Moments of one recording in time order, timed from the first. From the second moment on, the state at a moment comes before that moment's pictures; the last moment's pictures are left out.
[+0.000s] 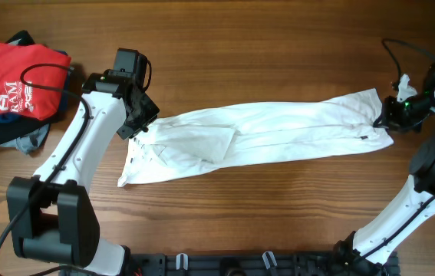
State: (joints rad) left arm -0.17 1.69 1.27 -0.98 -0.09 -0.86; right arm -0.52 2.19 1.58 -1.04 -0.23 -0.25
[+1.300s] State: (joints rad) left arm -0.17 1.69 1.27 -0.96 -0.09 -0.86; right arm 0.18 2.20 1.74 -1.45 -0.05 0.00
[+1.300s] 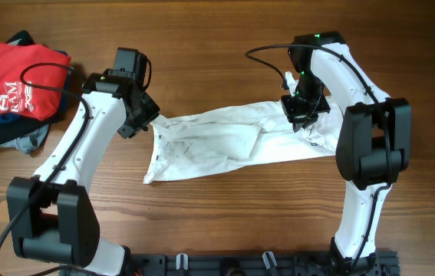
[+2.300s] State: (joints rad) left arm -0.17 1.69 1.27 -0.95 -0.09 -0.86; right arm 0.18 2.19 1.69 -1.11 -0.01 0.11
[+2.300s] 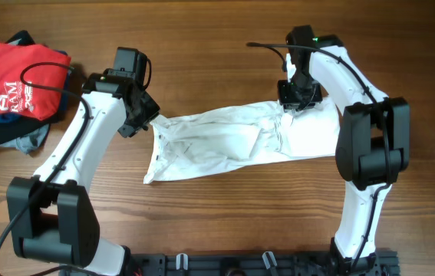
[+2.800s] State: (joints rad) left arm -0.17 1.69 1.27 -0.95 -0.09 -0.86; right arm 0.20 2.19 1.68 -1.02 -0.11 0.00
